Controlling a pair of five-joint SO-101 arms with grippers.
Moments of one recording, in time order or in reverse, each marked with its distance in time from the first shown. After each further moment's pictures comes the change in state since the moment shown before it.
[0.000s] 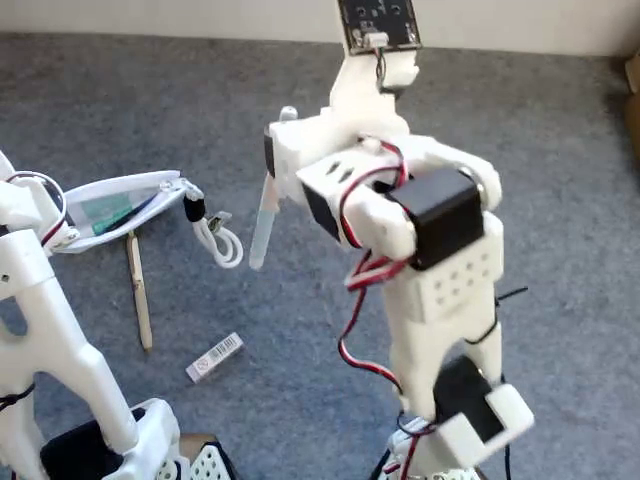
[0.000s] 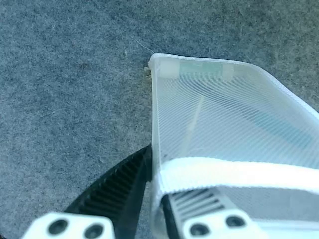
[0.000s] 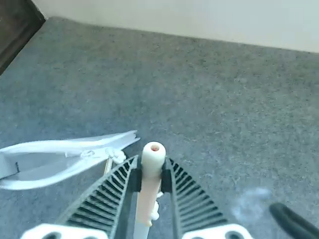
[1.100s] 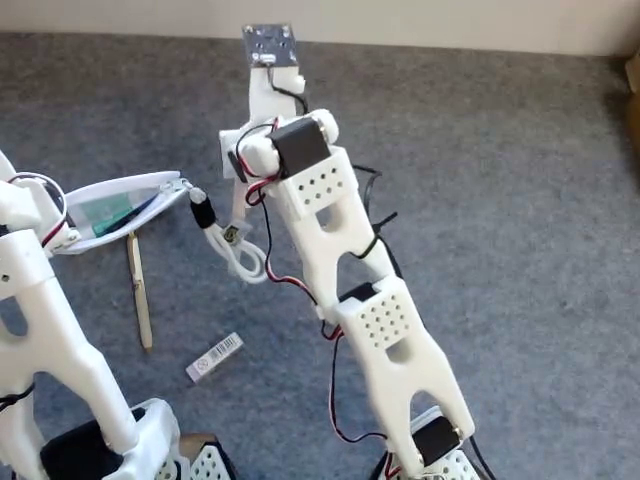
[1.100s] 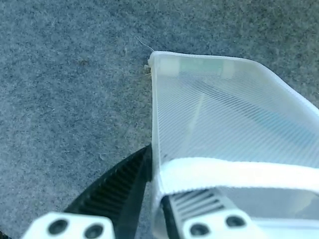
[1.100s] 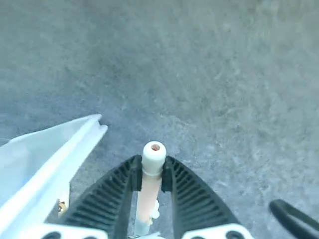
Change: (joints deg) left arm 0.0 0.0 0.0 0.8 0.0; right arm -0.8 54.0 -38.6 -0.2 -2.6
